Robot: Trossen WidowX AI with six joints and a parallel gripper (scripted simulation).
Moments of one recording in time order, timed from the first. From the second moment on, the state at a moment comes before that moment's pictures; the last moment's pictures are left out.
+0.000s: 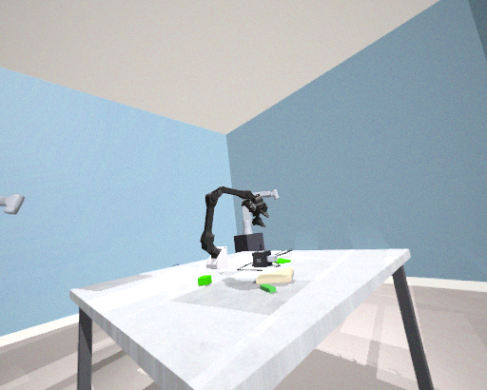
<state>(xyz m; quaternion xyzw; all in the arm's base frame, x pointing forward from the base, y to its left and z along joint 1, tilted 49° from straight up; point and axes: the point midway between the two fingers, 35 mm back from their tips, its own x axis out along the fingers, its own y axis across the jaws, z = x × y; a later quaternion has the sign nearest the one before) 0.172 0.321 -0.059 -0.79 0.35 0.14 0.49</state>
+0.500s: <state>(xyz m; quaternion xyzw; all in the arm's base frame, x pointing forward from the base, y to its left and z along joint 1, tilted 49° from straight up) 0.232 0.255 -0.046 -0.41 0.48 -0.16 0.76</state>
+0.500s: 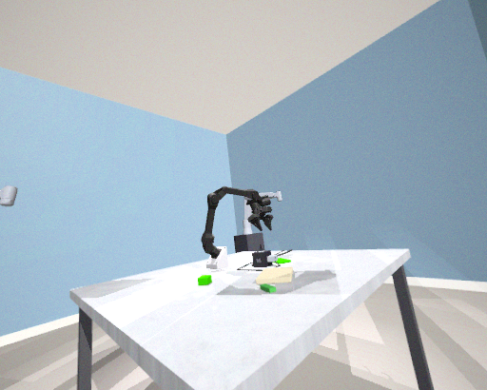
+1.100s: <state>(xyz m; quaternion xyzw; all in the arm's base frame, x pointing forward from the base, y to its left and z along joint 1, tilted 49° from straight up) 0.276 0.167 -0.015 0.13 0.35 -0.57 0.74</state>
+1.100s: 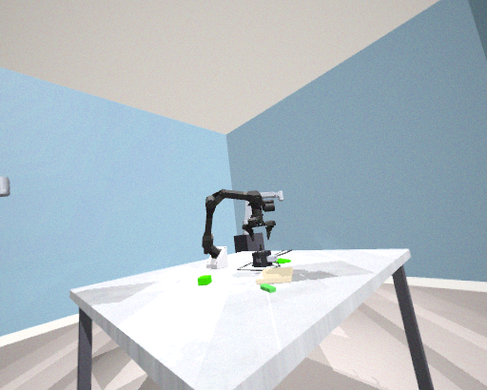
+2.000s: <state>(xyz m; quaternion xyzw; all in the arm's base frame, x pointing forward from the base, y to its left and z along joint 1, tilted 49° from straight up) 0.278 0.151 -0.022 0.17 0.32 -0.59 0.72</state>
